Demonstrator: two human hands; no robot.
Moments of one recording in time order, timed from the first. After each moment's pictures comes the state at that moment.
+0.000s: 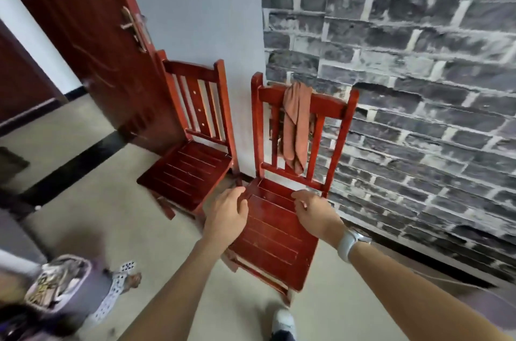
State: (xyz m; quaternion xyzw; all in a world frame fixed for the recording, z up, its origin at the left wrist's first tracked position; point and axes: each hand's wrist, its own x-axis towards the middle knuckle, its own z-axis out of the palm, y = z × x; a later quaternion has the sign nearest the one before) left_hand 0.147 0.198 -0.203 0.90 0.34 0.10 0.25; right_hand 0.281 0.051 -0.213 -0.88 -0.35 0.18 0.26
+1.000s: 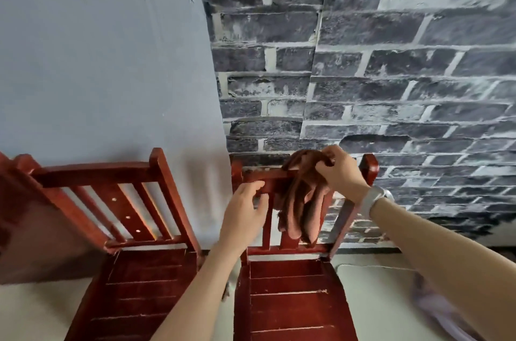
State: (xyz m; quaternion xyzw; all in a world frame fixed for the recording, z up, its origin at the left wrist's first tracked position) left_hand 0.425 0.454 -0.156 0.91 0.02 0.11 0.41; right_hand 0.524 0.262 -0.120 -0.92 -0.02 -0.03 0.39
